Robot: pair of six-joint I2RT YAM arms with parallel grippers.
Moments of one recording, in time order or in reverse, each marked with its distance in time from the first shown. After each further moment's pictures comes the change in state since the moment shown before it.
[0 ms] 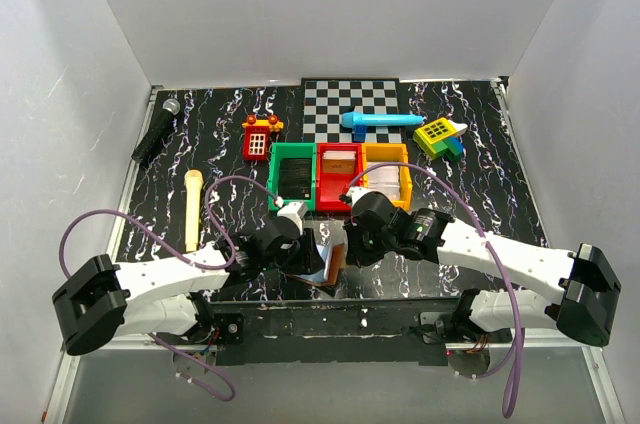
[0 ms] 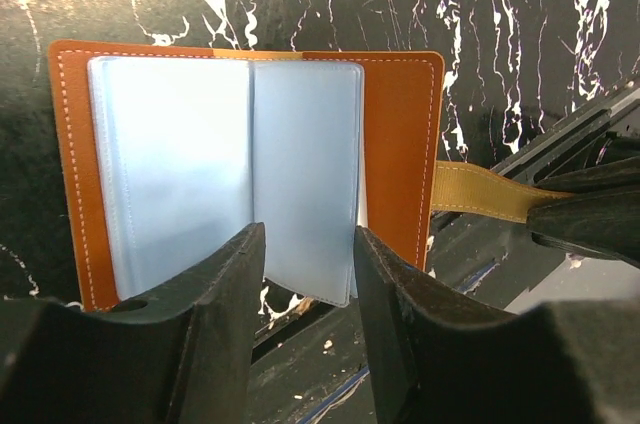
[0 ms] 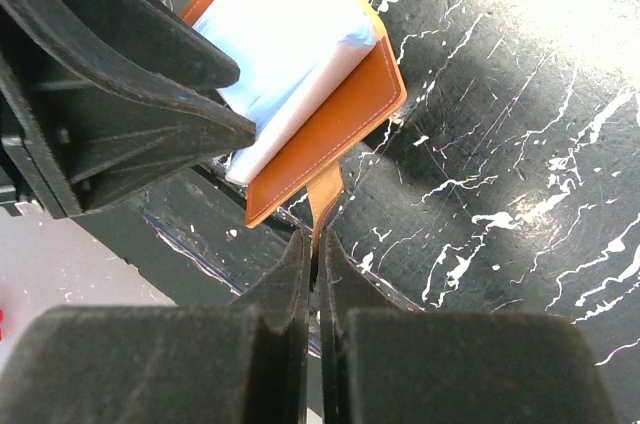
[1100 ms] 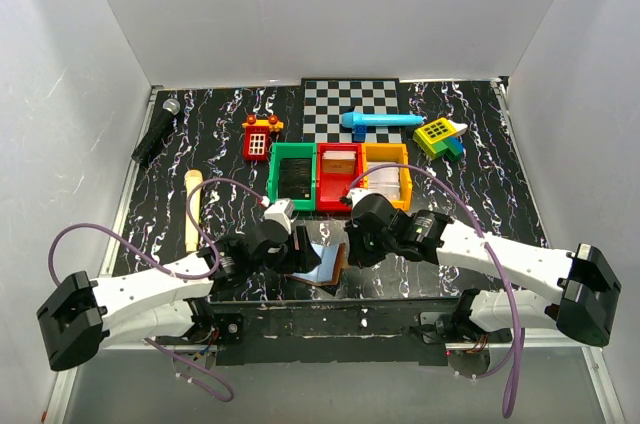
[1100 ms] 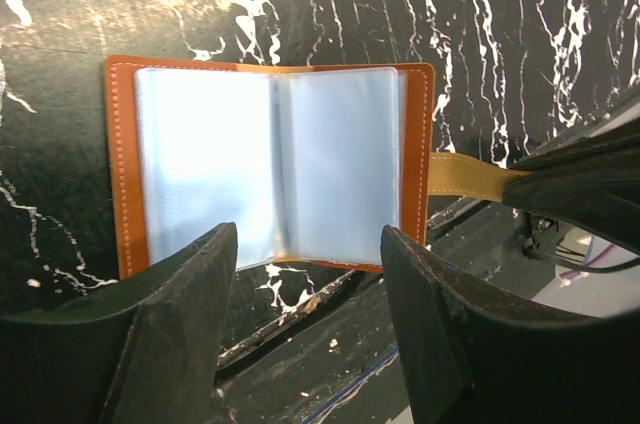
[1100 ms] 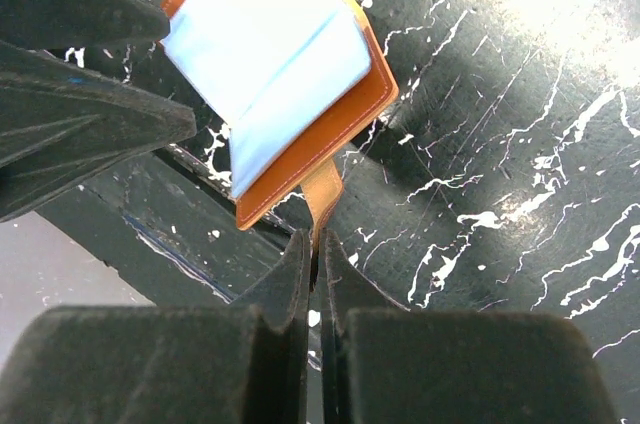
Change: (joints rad) left arm 0.000 -0.163 -0.037 -0.072 -0.093 -0.019; right arm 0.000 -0.001 -0.011 0.004 0.019 -0.021
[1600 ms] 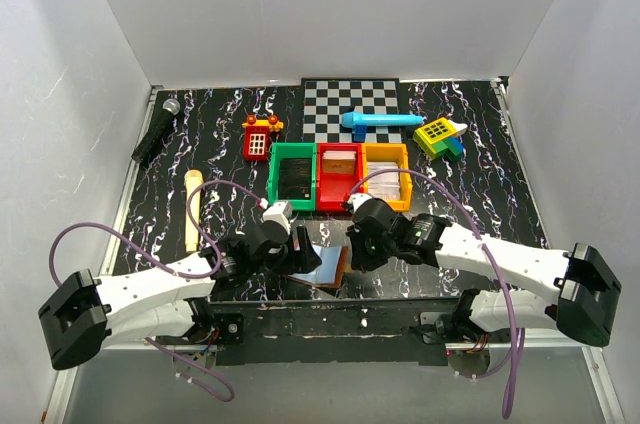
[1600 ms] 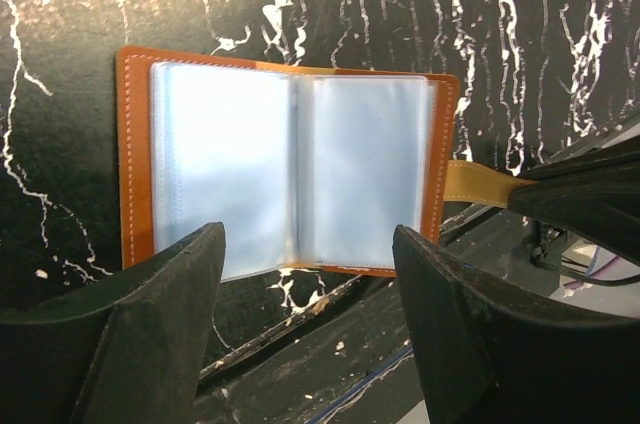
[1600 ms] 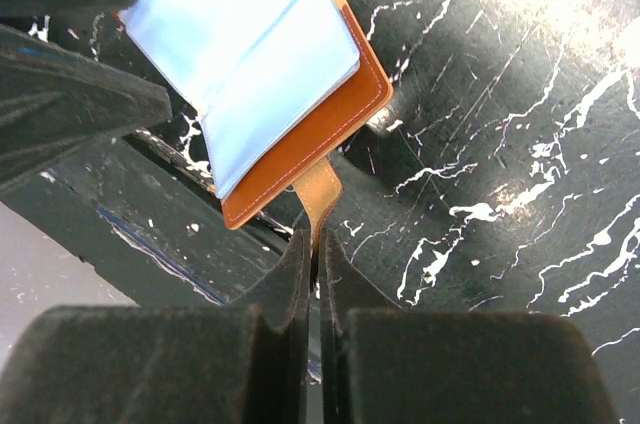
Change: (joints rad) left arm 0.007 0.019 -0.017 0.021 0.009 -0.027; right arm 0.000 -0.002 -0.050 0.021 -0.004 -0.008
